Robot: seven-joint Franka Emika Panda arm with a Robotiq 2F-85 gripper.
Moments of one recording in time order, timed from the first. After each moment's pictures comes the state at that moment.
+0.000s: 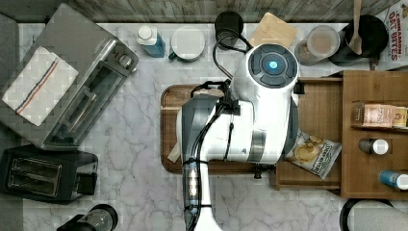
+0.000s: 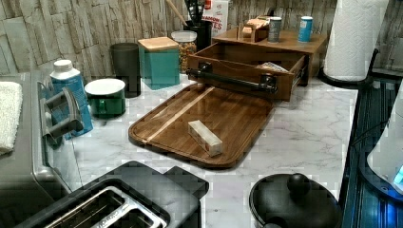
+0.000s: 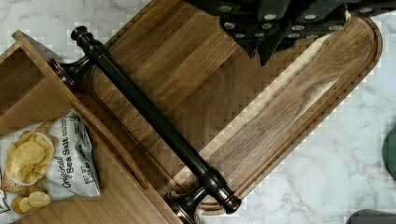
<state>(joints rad) -0.04 0.07 -0.05 -1.87 0.02 0.27 -0.10</state>
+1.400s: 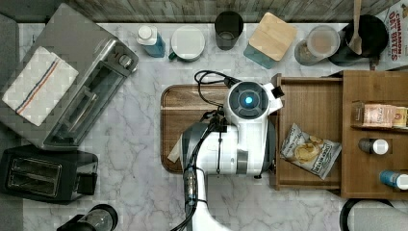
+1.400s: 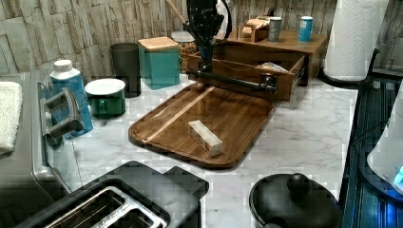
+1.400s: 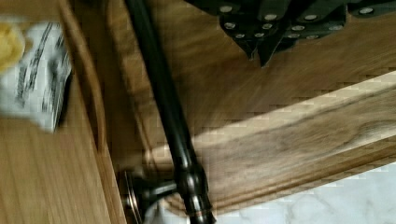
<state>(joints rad) -0.03 0.07 -0.05 -2.18 -0.10 0.65 -0.50</state>
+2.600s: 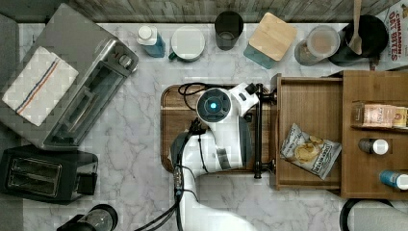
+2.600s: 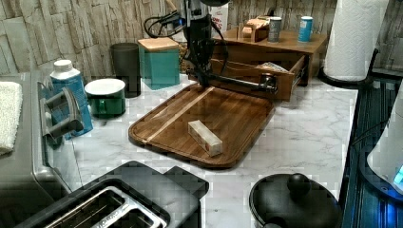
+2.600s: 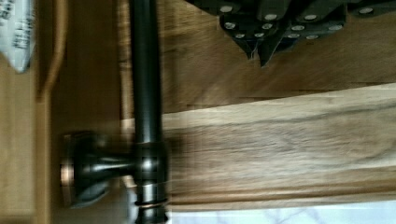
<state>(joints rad) 0.03 0.19 -0.04 -2.23 -0.28 0.81 -0.46</state>
